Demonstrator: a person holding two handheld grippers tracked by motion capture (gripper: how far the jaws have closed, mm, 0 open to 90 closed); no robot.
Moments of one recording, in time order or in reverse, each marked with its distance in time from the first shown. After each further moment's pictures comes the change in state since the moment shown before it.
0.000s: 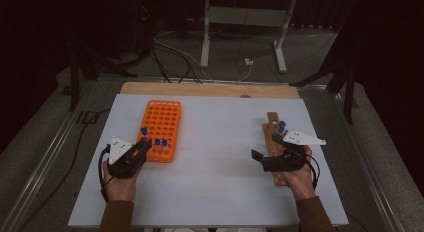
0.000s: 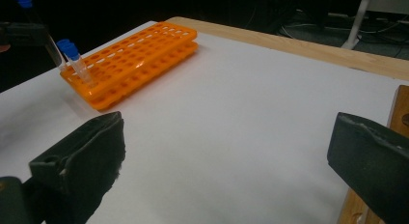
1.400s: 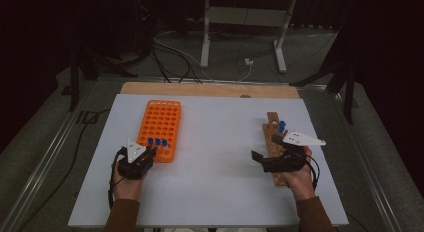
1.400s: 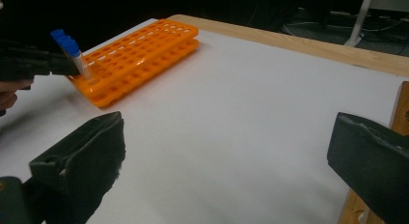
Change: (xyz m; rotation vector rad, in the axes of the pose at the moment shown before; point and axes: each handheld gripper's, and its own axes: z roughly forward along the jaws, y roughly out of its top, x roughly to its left) left arm -0.004 -0.032 0.033 0.178 0.044 0.101; right arm 0.000 -0.003 0.001 0.005 0.006 -0.005
